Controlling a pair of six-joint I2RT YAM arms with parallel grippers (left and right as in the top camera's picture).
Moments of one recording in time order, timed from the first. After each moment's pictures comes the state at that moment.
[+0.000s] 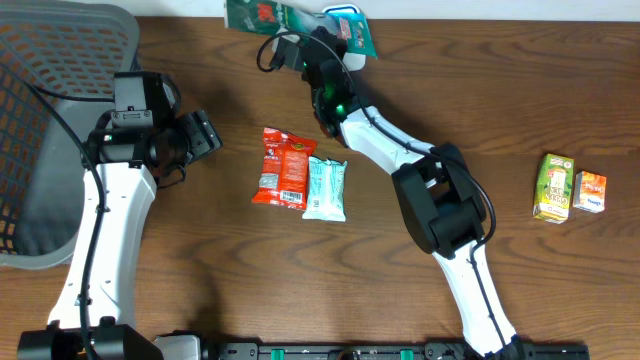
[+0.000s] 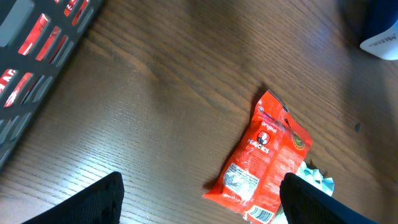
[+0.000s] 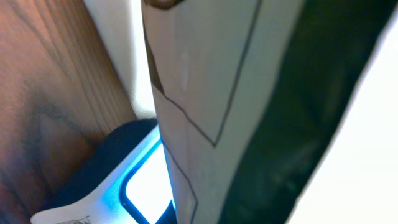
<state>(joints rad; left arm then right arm) 0.05 1.46 1.24 -0.84 0.12 -0.44 0.56 2.45 1.86 0.33 0.48 -1.10</state>
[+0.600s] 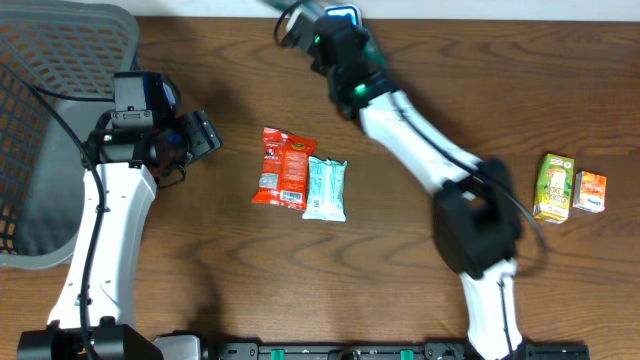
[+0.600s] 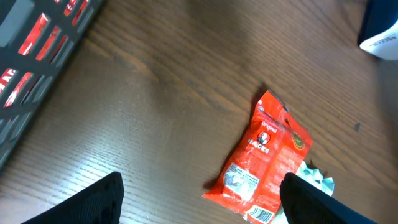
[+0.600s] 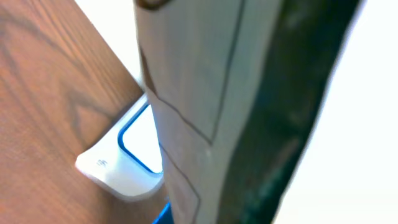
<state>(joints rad) 0.05 1.46 1.24 -0.84 0.12 -0.44 0.52 2.16 1.85 -0.16 0.38 -0.73</state>
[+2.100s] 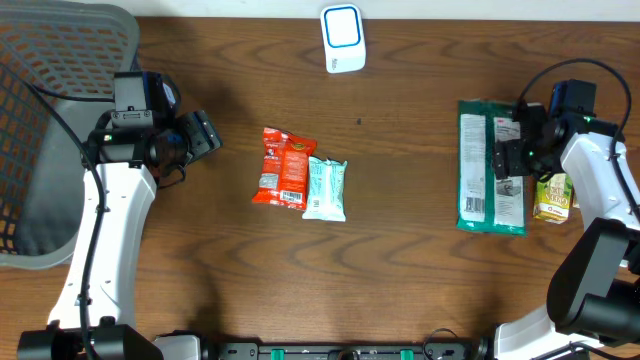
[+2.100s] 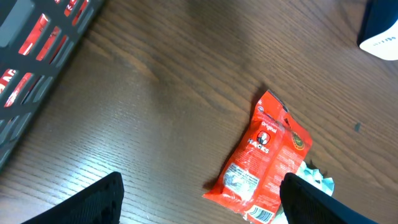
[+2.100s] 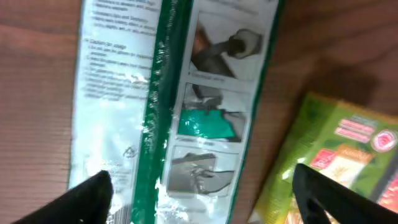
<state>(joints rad) 0.05 1.46 1.24 -0.84 0.12 -0.44 -0.25 1.76 1.26 -0.79 -0.03 -0.32</state>
